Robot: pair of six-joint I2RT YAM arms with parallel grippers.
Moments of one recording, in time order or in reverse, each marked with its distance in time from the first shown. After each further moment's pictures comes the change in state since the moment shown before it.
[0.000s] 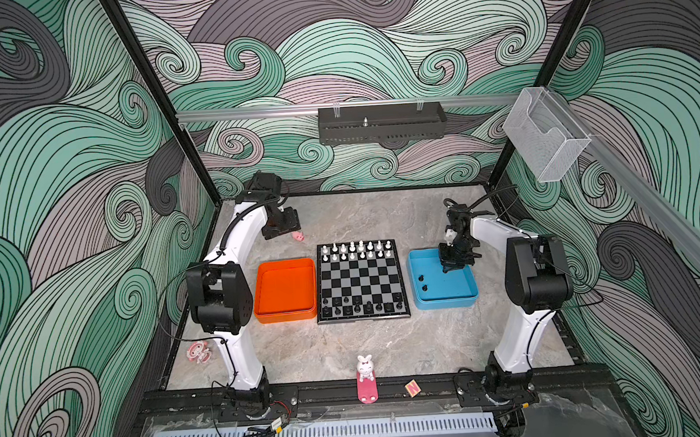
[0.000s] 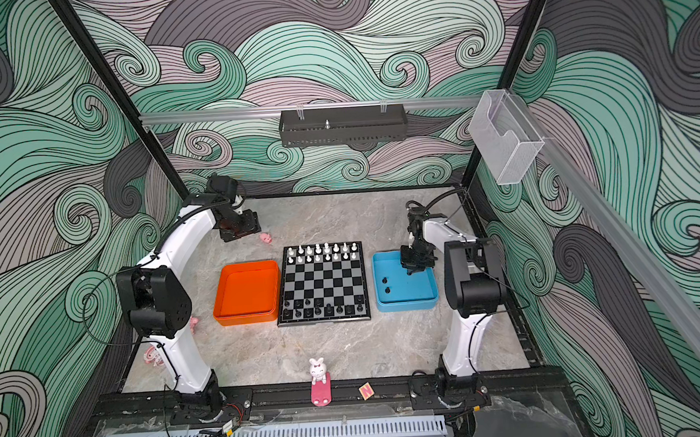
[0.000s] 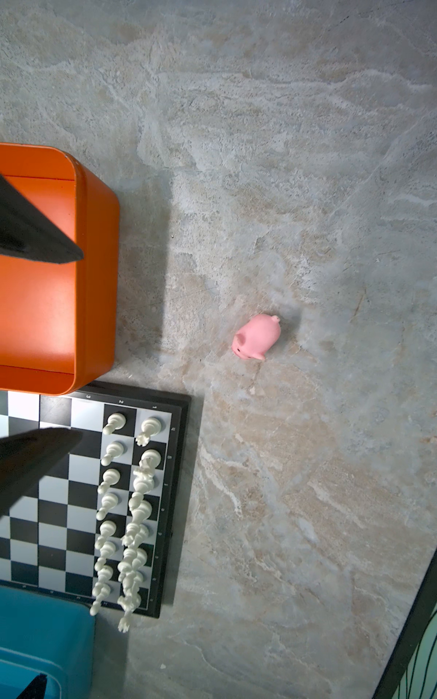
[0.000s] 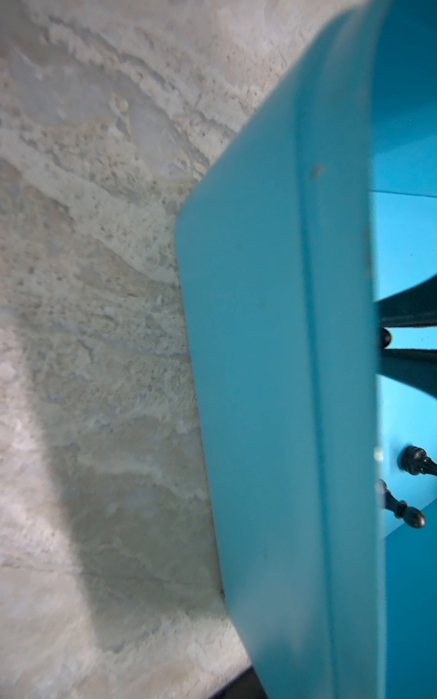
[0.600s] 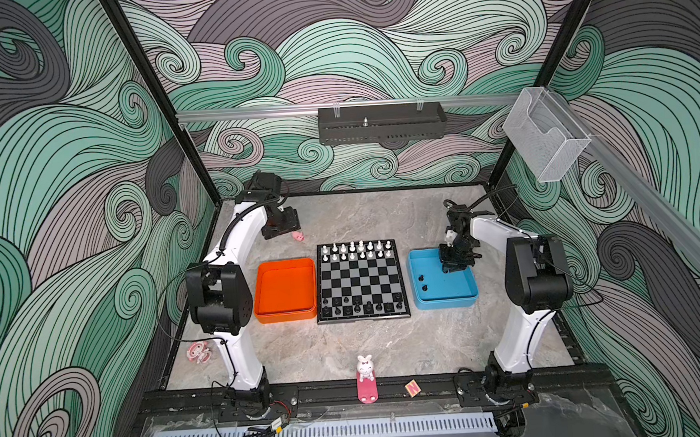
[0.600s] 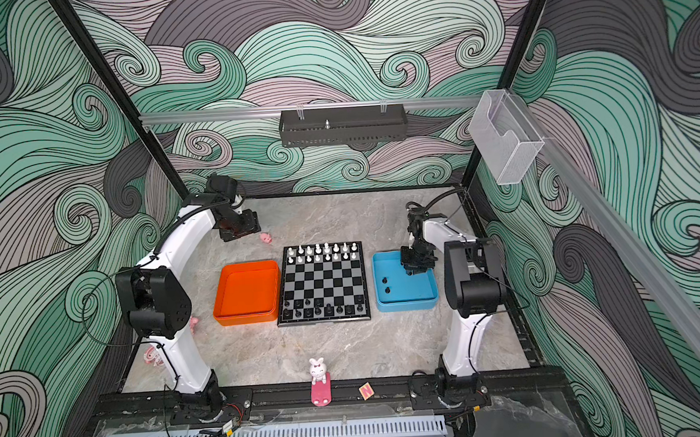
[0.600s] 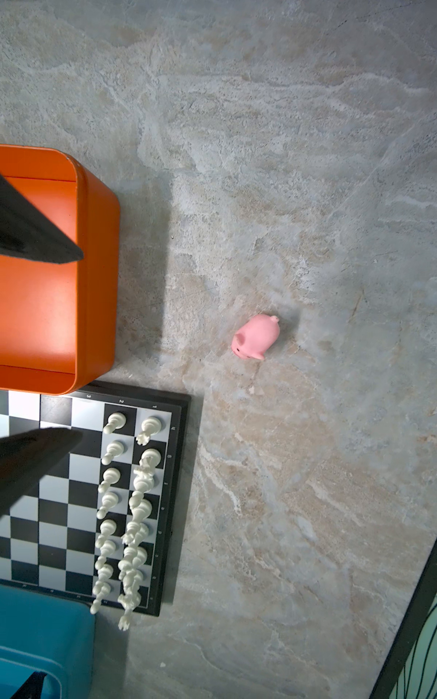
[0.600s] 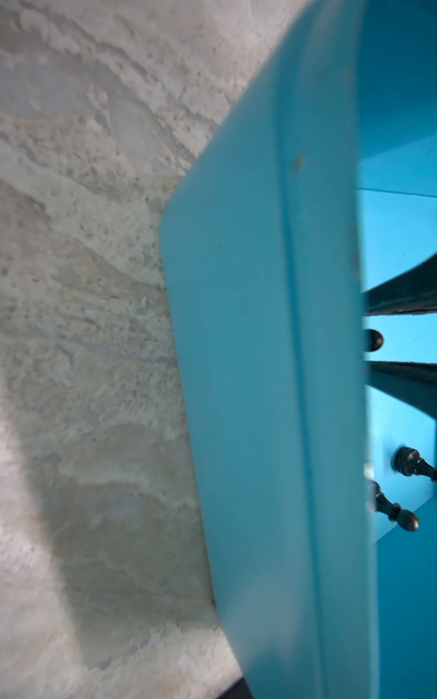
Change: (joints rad) left arm 0.000 -0.004 0.000 0.000 -0.003 0.000; right arm 0.000 0.000 0.000 -0.017 -0.001 0.006
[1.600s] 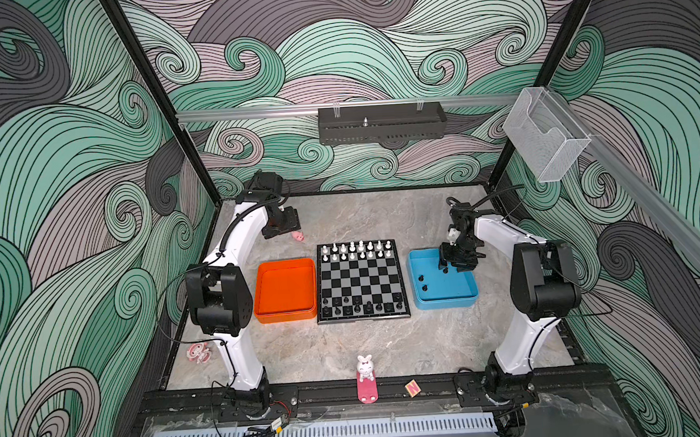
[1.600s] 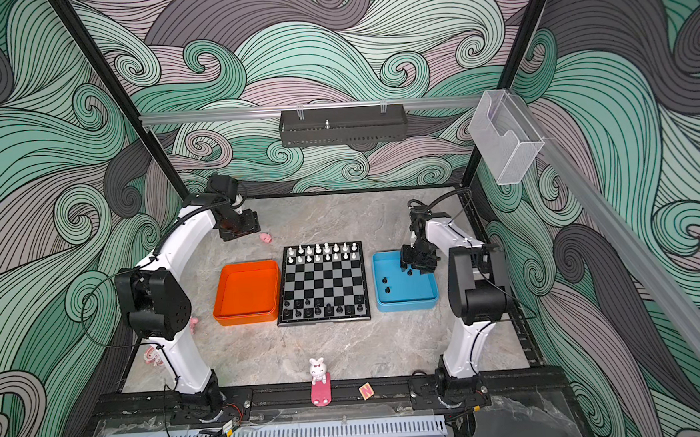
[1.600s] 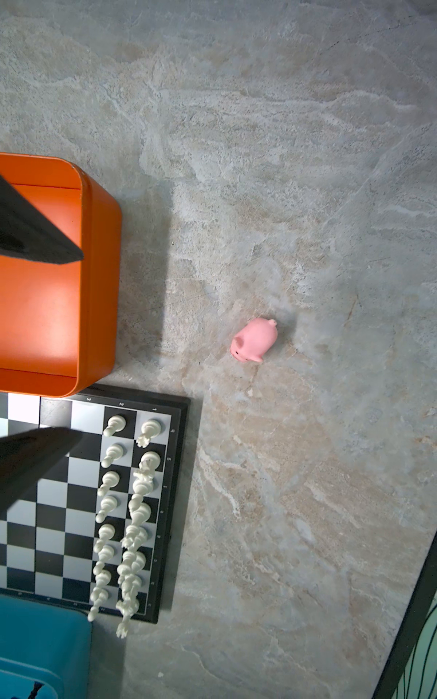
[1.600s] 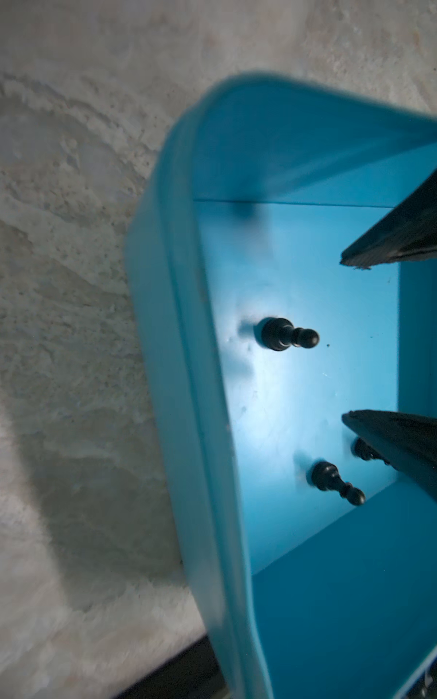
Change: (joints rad) left arm -0.013 -0.011 0.000 -0.003 -0.029 0.000; right arm 0.000 -0.054 -0.010 -0.039 -0.003 0.016
